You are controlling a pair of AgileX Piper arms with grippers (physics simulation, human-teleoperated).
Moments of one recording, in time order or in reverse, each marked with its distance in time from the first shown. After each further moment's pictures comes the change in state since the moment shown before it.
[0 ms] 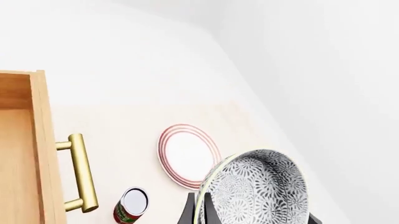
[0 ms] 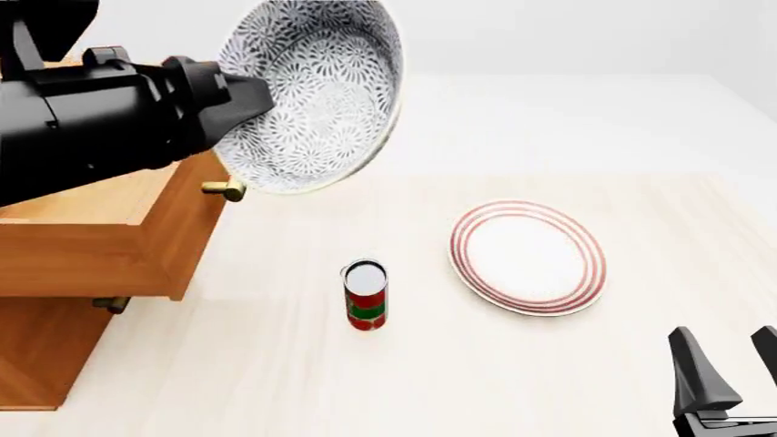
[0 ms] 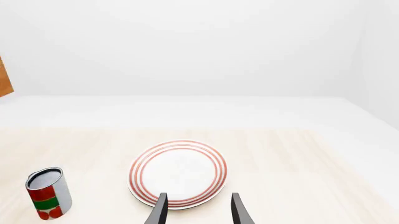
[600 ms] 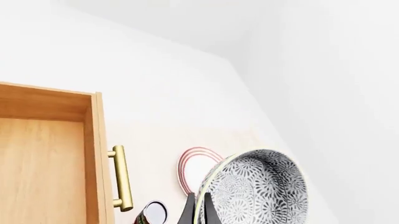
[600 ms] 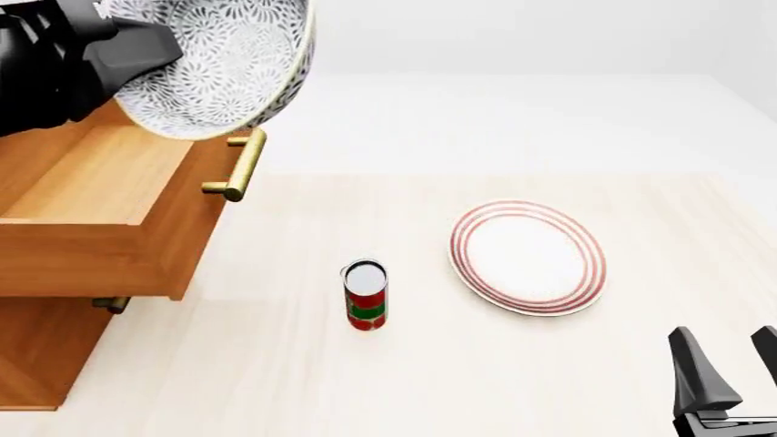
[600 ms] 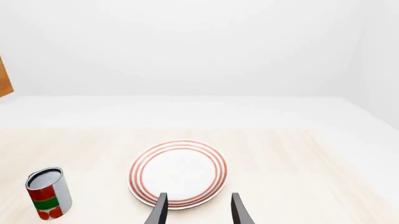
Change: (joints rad) left arm 0.153 -0.072 -0.072 0.089 0.005; right arm 0.000 0.000 0.000 0.000 0.000
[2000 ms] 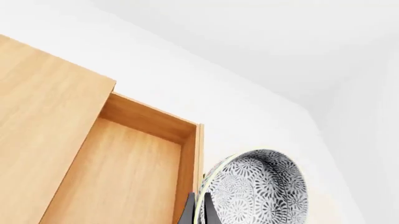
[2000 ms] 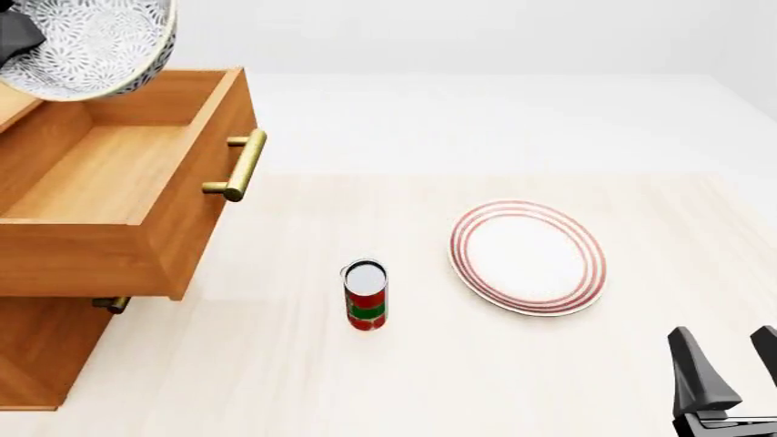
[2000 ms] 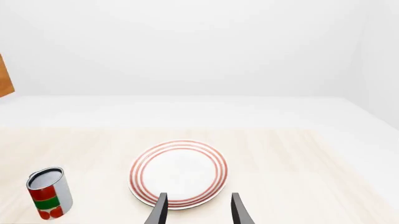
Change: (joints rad) left arm 0.415 0.014 -0.032 0.059 0.032; right arm 0.003 0.002 0.000 -0.002 0.000
